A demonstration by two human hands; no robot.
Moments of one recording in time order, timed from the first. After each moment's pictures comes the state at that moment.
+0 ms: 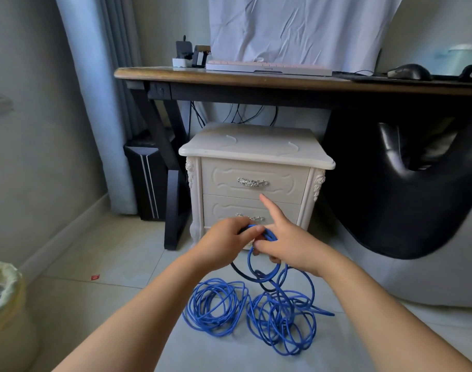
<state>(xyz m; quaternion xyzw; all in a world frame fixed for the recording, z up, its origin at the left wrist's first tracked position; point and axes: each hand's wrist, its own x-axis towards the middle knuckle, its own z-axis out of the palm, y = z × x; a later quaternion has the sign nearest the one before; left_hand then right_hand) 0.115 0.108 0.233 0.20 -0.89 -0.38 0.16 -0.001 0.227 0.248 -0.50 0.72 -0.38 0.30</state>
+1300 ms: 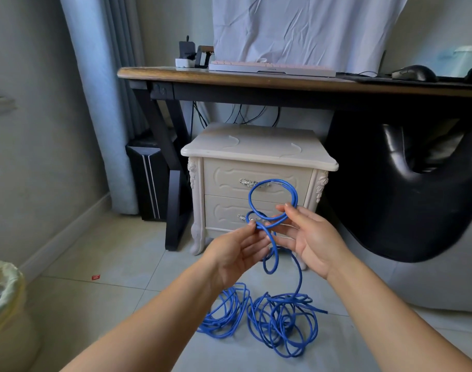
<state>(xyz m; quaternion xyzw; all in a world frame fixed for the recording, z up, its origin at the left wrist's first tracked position) 0.102 0.127 0.218 0.27 -0.37 -0.87 0.17 -0.008 0.230 0.250 -0.22 0.51 -0.74 0.39</state>
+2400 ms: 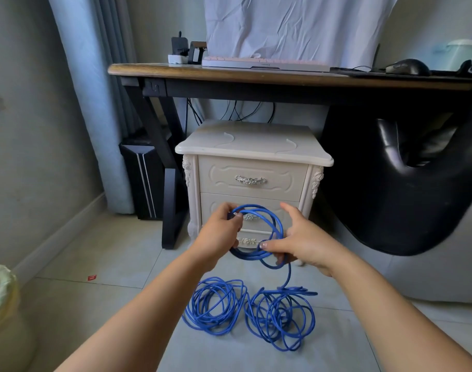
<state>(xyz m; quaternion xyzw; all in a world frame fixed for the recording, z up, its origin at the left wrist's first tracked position) 0.099 0.104 0.226 0.30 -0.70 -0.59 0.25 -0.009 0.240 0.252 -0.35 0.77 -0.42 0.33</state>
